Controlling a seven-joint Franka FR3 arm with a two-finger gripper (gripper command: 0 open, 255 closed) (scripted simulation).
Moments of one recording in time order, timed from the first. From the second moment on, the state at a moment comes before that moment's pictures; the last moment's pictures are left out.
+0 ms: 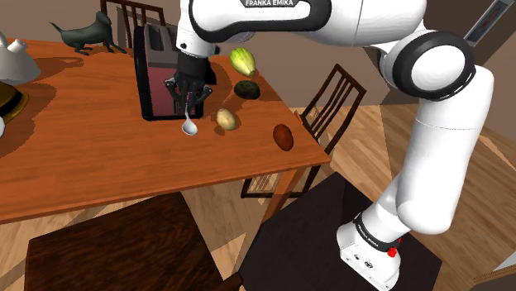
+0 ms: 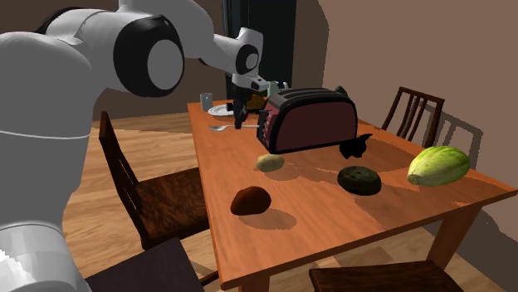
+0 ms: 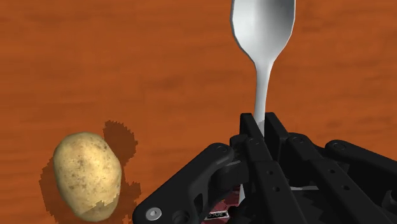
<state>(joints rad) 0.22 0.43 0.35 -1.46 0.07 1.88 0.80</state>
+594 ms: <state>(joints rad) 0.09 0.42 0.30 -1.46 0.09 1.83 0.62</state>
